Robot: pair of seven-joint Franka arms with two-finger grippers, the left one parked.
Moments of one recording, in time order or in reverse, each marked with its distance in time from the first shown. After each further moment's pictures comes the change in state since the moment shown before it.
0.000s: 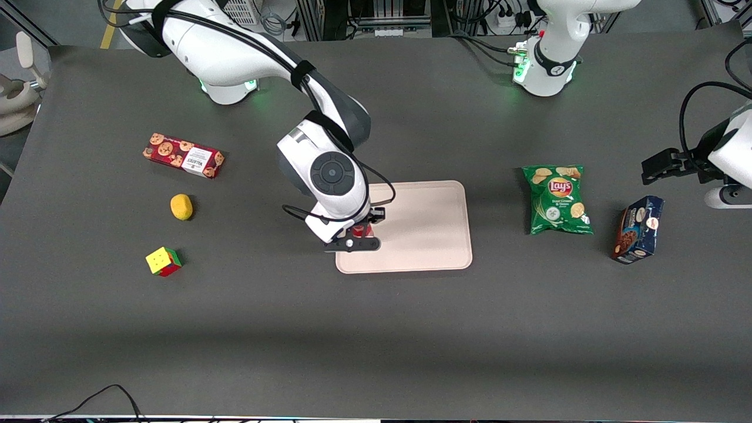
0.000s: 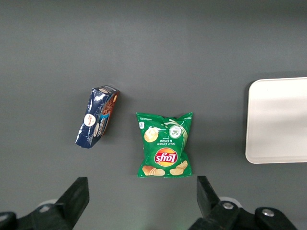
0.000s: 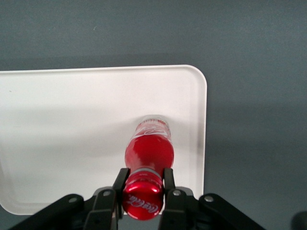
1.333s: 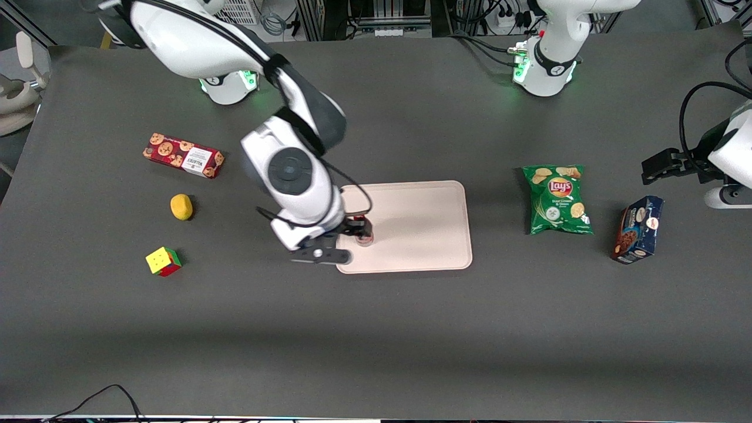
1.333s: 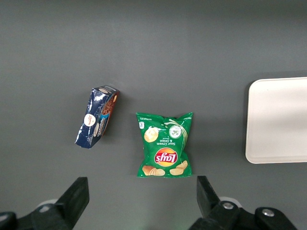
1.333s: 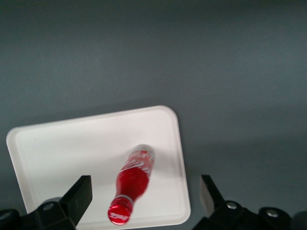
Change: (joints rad) arm -0.096 -0.098 -0.004 0.002 0.005 0.005 0.034
